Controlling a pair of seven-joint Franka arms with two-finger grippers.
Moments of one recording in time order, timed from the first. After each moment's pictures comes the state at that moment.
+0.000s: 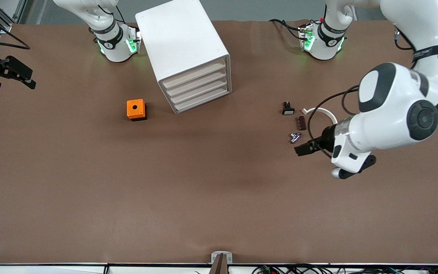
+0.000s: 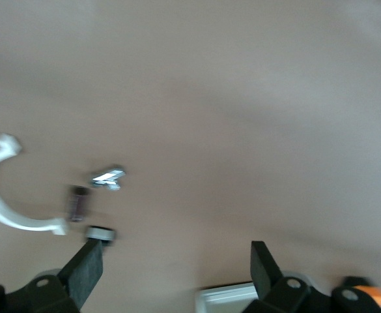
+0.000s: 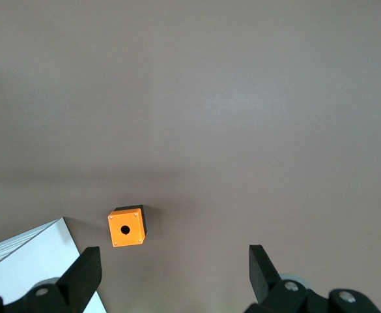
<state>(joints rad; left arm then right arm) -0.20 0.43 -0.07 -1.32 -0.24 1.63 -0.58 0.01 -0.13 -0.02 -1.65 0.00 1.53 -0.03</state>
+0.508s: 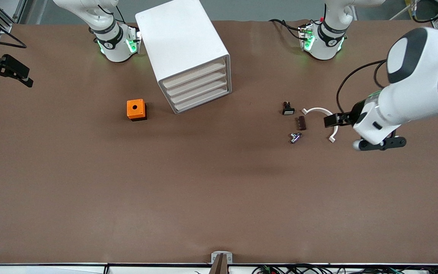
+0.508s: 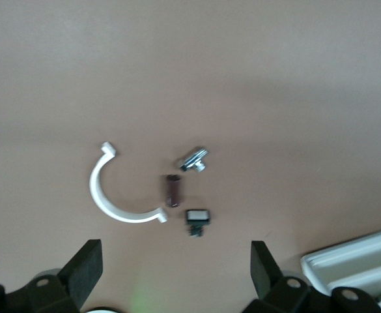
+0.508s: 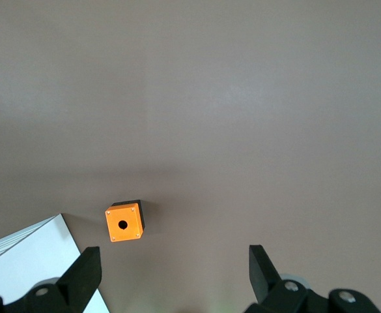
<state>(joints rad) -0.11 0.18 -0.07 -1.58 -0.13 1.58 -0.23 0.00 -0.14 -0.04 -1.65 0.00 1.51 -0.03</state>
